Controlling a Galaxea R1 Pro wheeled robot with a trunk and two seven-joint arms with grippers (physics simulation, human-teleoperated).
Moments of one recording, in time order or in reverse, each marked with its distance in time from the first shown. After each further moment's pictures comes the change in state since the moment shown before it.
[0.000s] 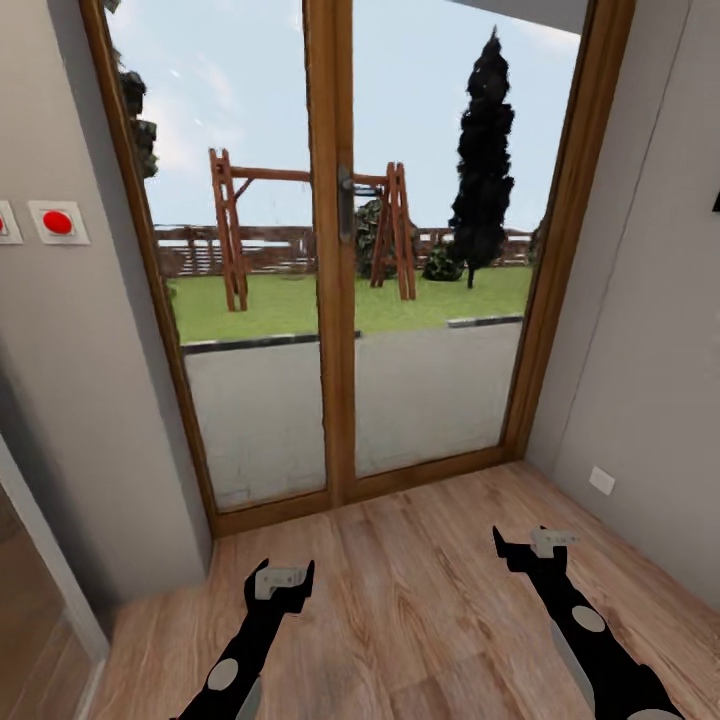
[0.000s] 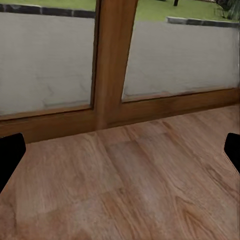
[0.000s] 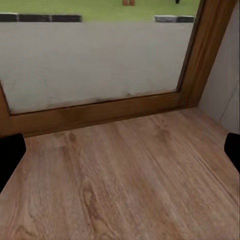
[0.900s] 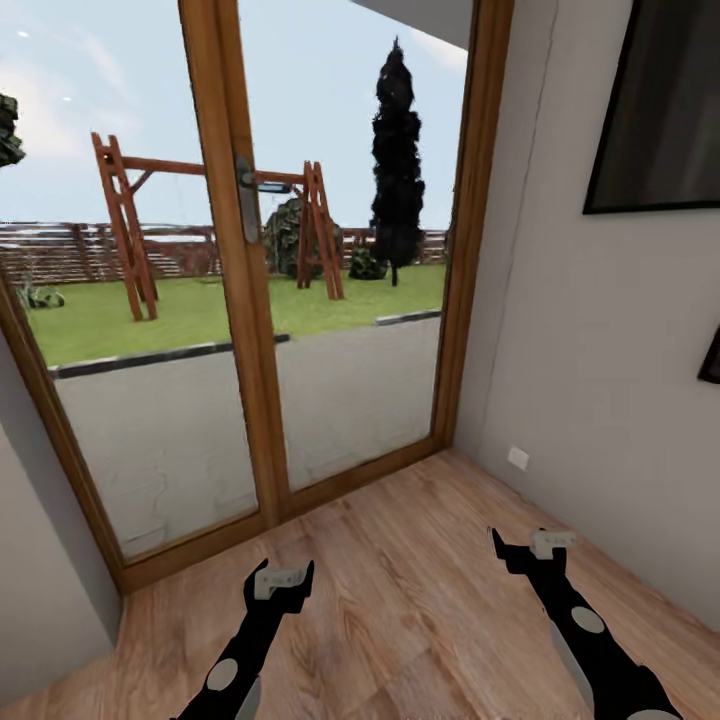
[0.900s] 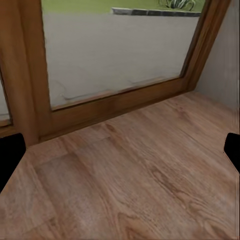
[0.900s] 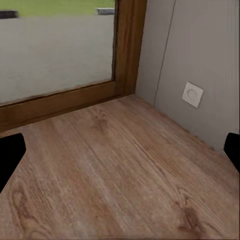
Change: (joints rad) left arm 0.000 0.002 0.000 0.000 0.001 0.000 0.000; right arm 0.000 0.002 0.001 0.007 0.000 0.001 0.000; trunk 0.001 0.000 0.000
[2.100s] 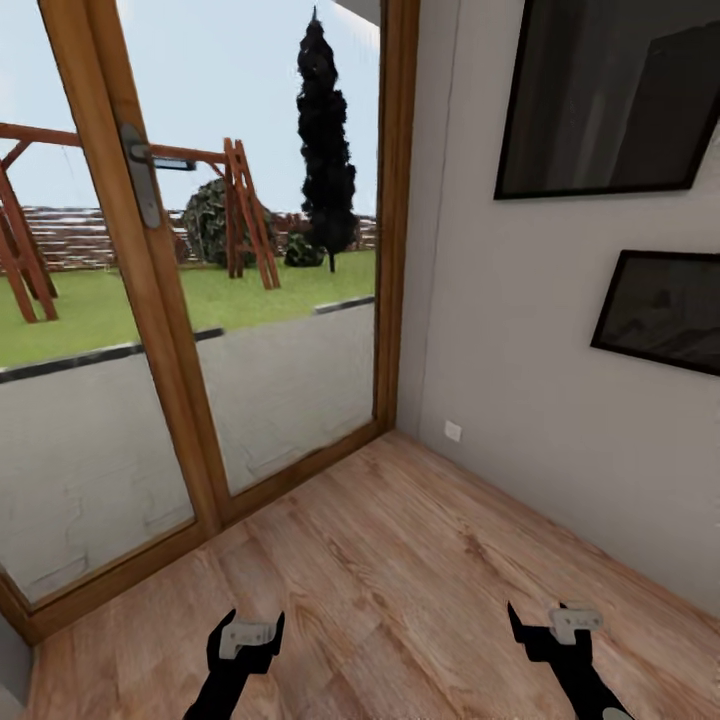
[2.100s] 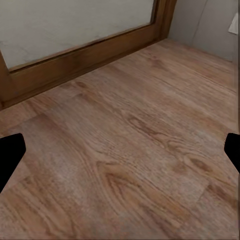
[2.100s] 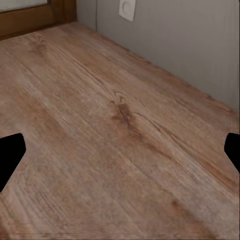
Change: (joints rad) left arm 0.114 0.084 0.007 0.046 -0.004 -0.077 0.001; right arm 0.207 -0.007 -0.009 0.003 0.002 -0.062 -0.006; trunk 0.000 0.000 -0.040
